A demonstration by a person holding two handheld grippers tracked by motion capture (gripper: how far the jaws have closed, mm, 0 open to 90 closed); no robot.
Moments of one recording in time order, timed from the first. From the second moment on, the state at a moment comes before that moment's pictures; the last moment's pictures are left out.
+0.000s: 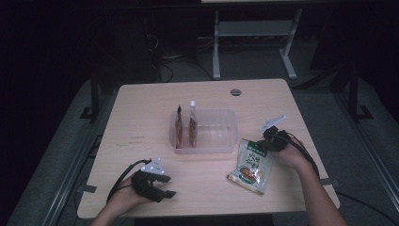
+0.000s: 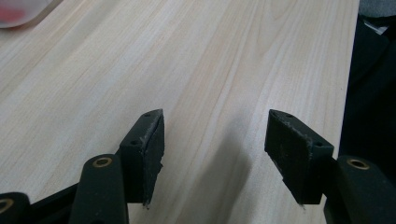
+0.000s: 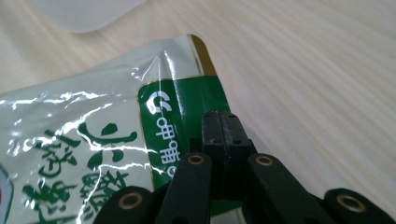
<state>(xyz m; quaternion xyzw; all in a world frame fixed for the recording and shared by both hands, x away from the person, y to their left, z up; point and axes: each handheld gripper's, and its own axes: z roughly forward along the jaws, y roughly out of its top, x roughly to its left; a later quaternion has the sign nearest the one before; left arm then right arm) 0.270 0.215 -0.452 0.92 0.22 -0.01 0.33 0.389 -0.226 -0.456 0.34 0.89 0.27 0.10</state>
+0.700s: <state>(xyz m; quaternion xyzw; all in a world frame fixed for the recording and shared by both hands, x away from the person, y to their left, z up) 0.269 0.216 -0.449 0.91 0.22 -0.01 0.34 0.324 -0.200 -0.458 0.27 0.91 0.30 -0.02</state>
